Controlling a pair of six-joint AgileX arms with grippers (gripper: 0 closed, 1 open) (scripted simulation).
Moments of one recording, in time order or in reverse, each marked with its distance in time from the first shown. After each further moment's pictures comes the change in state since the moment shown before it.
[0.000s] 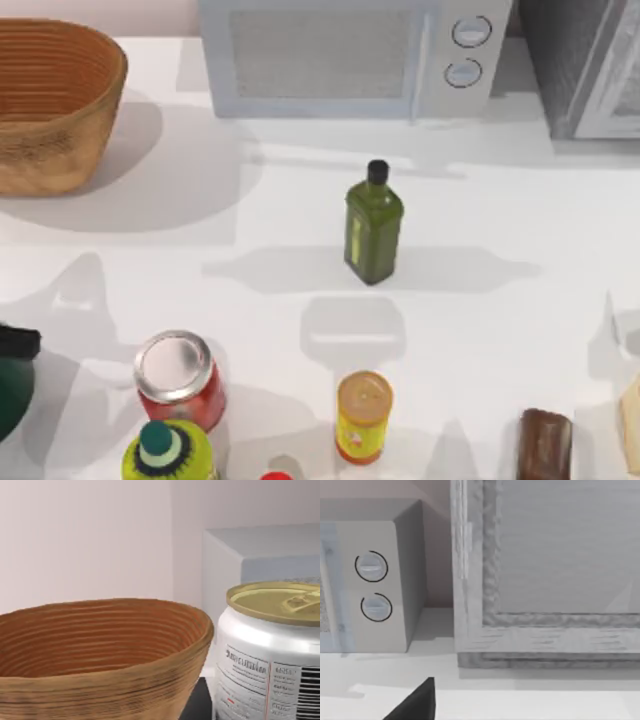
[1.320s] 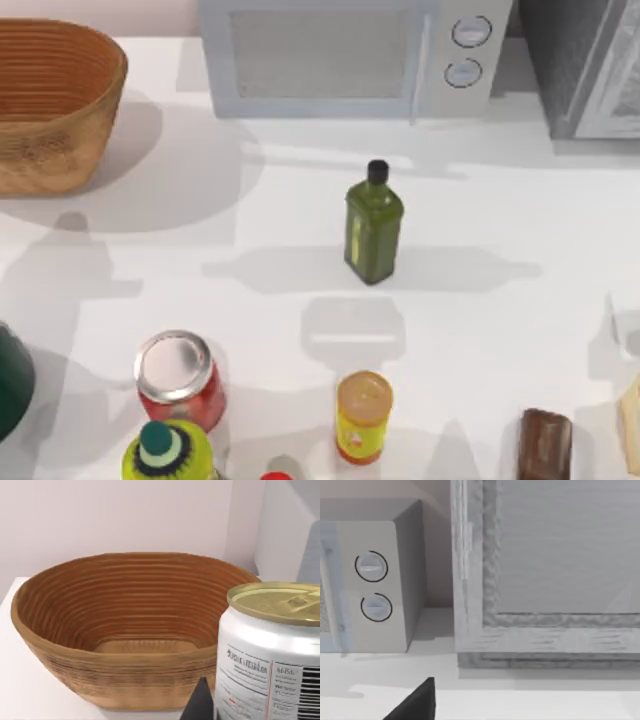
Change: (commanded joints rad) left arm 0.011 0.377 0.481 -0.405 -0.127 -0.022; right arm 0.000 0.000 0.000 0.000 0.000 0.000
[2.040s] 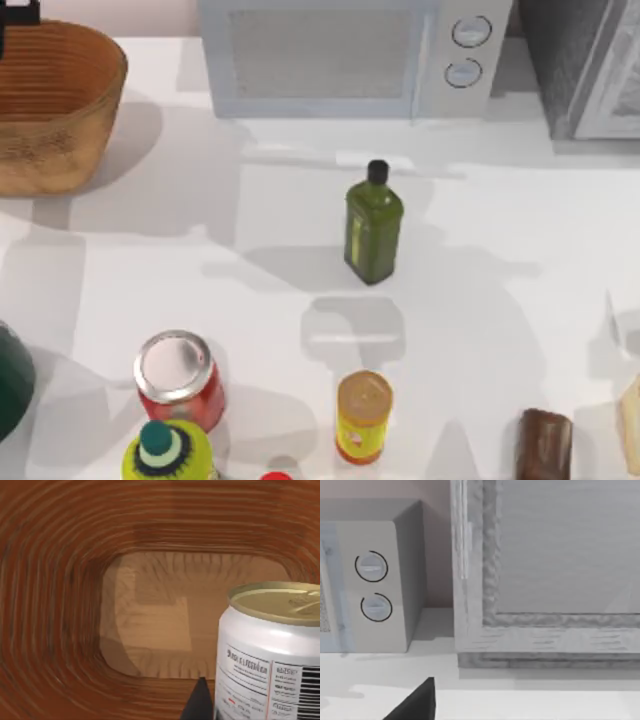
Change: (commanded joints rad) left arm 0.080 1.345 1.180 -0.634 0.015 0.047; right arm 0.000 0.000 0.000 0.000 0.000 0.000
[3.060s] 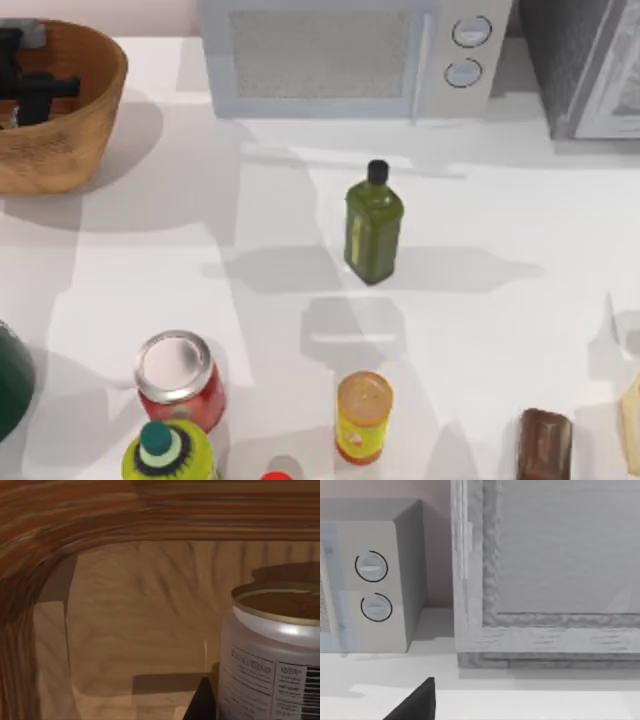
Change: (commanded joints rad) left arm 0.027 0.685 0.603 -0.327 0.051 0.060; right arm 0.000 0.000 0.000 0.000 0.000 0.000
